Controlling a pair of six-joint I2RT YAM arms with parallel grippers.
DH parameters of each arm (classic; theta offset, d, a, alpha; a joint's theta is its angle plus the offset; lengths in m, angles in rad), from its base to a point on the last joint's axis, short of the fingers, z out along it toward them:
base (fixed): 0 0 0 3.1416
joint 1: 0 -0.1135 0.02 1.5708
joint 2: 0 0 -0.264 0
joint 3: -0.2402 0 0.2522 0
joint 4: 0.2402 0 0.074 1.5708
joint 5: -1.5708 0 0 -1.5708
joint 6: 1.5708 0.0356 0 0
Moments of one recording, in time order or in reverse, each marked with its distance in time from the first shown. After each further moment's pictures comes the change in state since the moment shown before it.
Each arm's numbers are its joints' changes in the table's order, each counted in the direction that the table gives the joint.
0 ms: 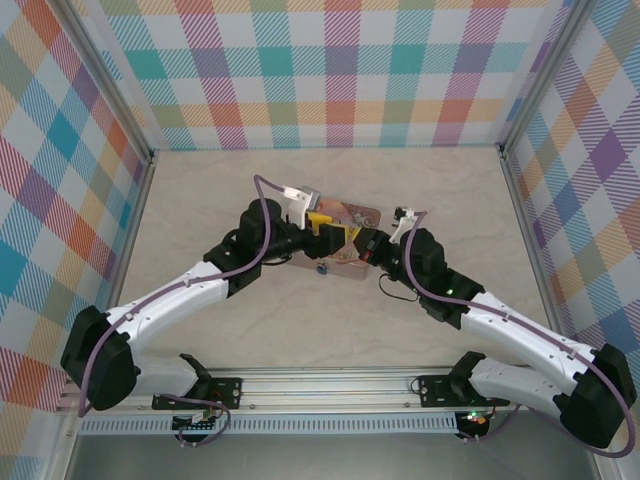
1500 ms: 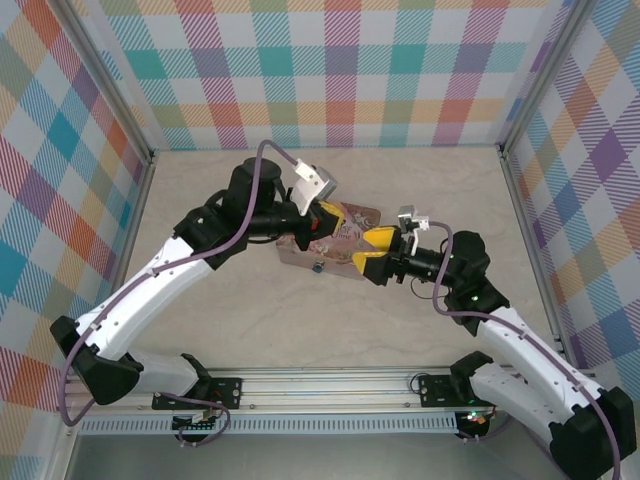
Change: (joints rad) left arm 0.031 0.031 -0.546 0.710 -0.108 0.407; right arm 0.288 -0.146 0.131 -0.274 0.837 -0.506
